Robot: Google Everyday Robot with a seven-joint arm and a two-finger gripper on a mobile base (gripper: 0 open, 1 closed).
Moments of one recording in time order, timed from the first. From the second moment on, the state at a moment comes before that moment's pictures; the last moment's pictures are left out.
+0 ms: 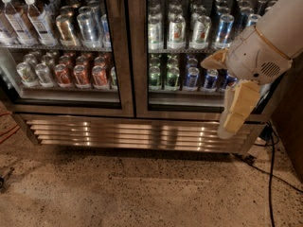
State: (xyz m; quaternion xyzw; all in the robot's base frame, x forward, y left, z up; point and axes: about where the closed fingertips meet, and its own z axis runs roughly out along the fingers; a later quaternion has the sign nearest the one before) arm 0.445 -0.127 0.927 -0.68 0.69 0.15 0.20
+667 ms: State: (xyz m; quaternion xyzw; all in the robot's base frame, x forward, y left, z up) arm 0.451 -0.133 0.916 -0.67 0.63 0.29 0.28
